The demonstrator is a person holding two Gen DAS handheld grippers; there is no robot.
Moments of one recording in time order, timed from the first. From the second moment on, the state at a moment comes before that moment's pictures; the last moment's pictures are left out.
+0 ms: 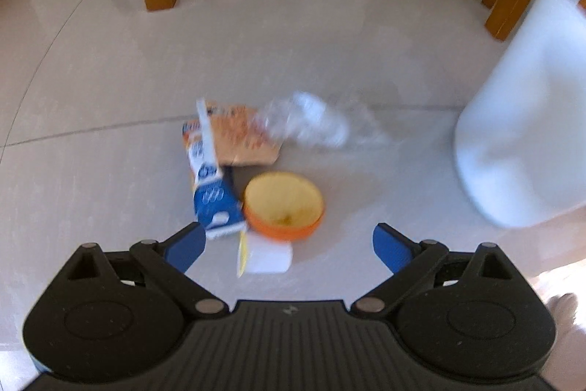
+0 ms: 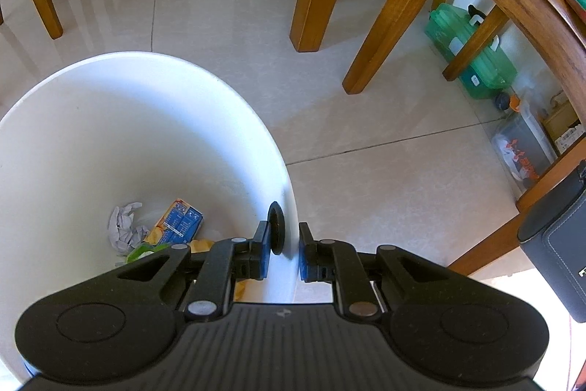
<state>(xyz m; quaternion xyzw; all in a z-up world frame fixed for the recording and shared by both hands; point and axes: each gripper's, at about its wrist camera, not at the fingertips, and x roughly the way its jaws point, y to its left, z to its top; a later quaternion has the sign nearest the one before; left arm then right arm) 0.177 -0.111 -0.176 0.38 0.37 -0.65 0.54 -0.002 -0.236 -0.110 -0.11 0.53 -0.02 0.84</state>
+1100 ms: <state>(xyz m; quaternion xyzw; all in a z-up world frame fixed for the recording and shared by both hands) 0.186 -0.114 -0.271 0.41 0.35 -0.63 0.57 -0.005 -0.232 -0.113 -0.13 0.53 -0.01 0.84</state>
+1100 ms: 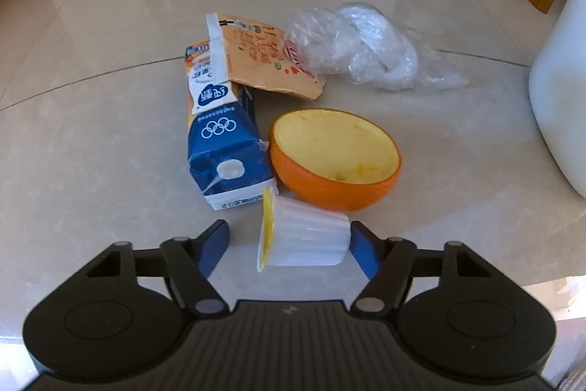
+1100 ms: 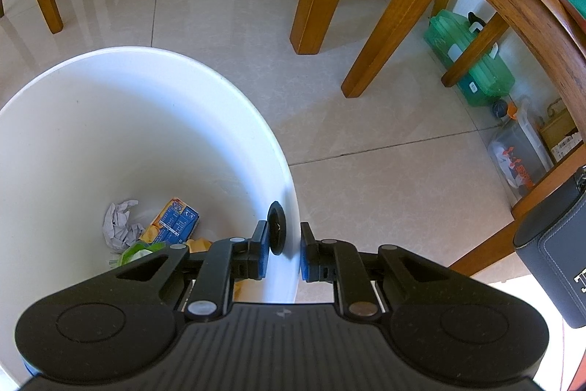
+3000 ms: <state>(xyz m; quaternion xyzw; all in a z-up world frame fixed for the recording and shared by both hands) -0.029 -0.138 0.076 0.33 0.21 -0.89 0.25 -0.006 -0.231 -0.113 -0.13 0.53 -0.01 0.84</state>
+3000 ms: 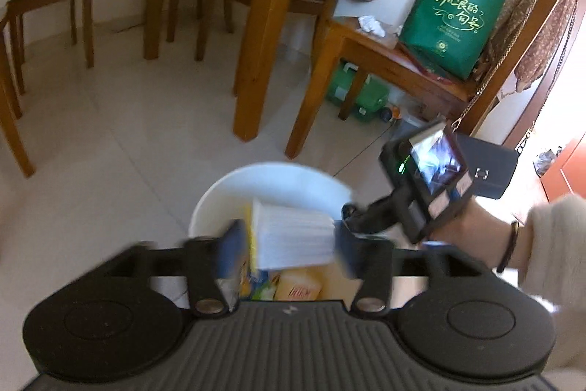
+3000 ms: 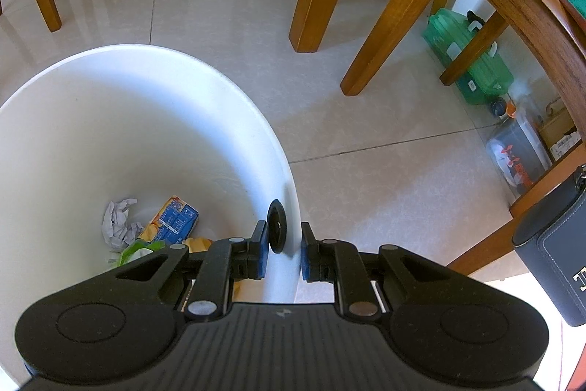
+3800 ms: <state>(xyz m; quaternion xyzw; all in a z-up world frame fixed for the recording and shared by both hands) 0.126 -0.158 -0.046 0.37 0.34 -0.73 0.46 -0.006 -0.231 -0.115 -0.13 0.53 -0.01 0.84</state>
